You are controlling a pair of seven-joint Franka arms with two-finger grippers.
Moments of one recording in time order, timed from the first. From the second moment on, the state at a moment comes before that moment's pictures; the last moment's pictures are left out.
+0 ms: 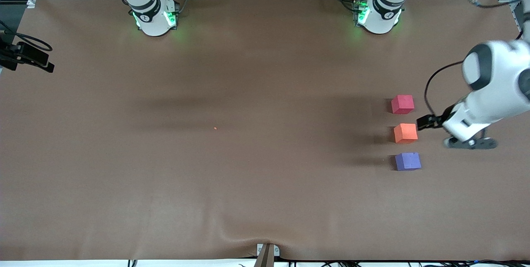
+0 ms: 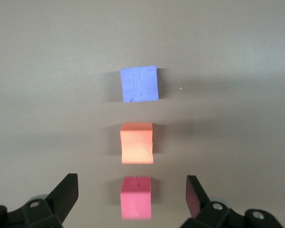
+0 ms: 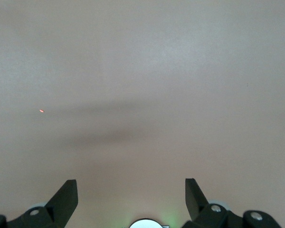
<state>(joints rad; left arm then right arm) 0.06 0.18 -0.06 -1.80 0.02 1.95 0.04 0.01 0.01 -0.07 -1.47 0.01 1.39 0.01</state>
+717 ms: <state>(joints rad) 0.06 0.05 -0.09 -1.45 0.00 1.50 0.03 0.01 0.01 -0.07 -1.47 0.01 1.39 0.01</state>
